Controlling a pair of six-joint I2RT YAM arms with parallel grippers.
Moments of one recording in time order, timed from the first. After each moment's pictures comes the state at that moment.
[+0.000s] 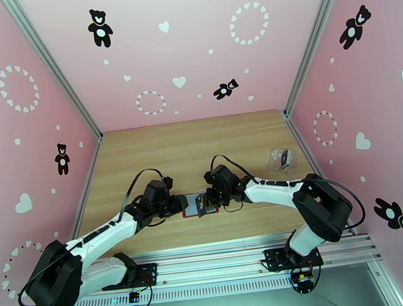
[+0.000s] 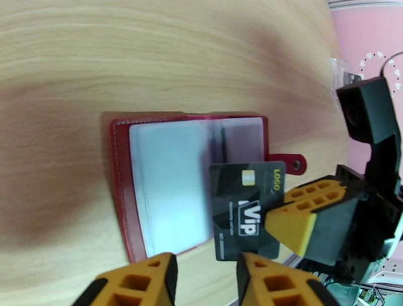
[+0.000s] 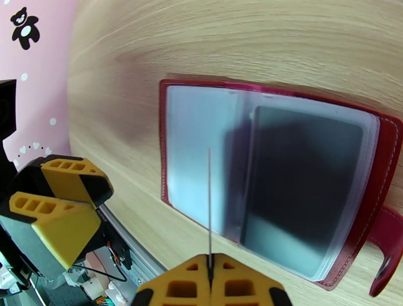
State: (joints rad) left arm -0.61 1.27 0.53 -0.11 0.33 -0.85; right arm 0.75 1.60 0.80 -0.16 -0.45 0.81
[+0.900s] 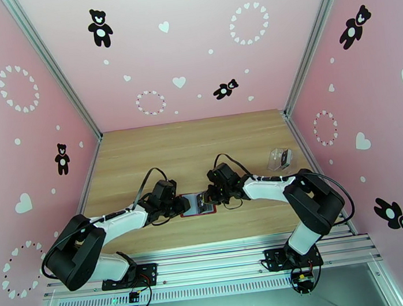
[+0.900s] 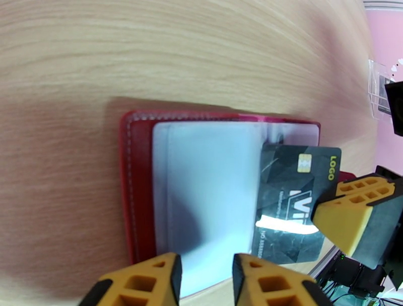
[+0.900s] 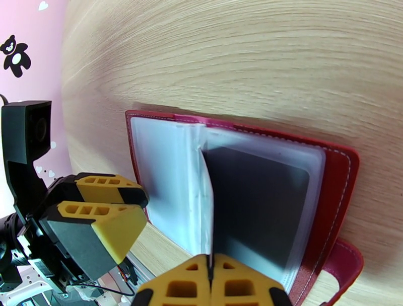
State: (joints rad) left arm -0.62 1.43 0.55 -0.06 0.30 -0.85; right arm 0.70 1.66 0.80 -0.09 -0.48 0.85
